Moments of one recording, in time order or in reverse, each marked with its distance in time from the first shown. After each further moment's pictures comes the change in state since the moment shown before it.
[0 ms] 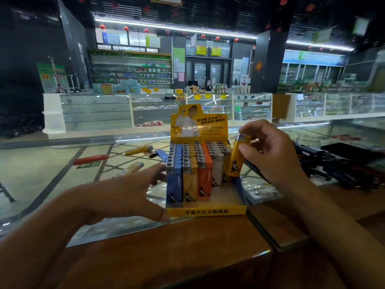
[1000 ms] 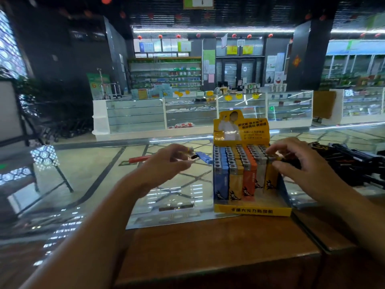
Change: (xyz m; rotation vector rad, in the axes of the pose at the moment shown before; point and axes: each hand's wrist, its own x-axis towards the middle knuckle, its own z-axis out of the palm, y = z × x) left_hand 0.005 -0.036 -0.030 -0.246 0.482 0.004; right_hand -0.009 0.002 0.006 -0.207 -0.235 0.087
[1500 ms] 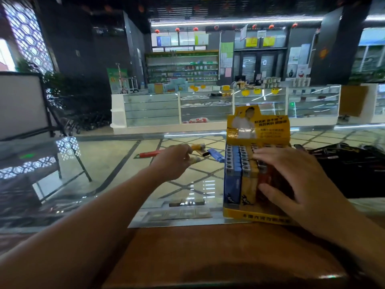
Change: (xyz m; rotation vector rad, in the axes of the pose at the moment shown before) left_hand 0.059 -0.052 0.005 0.623 0.088 0.029; right_hand -0.010 -0.024 0.036 -0.383 -0.053 -0.289
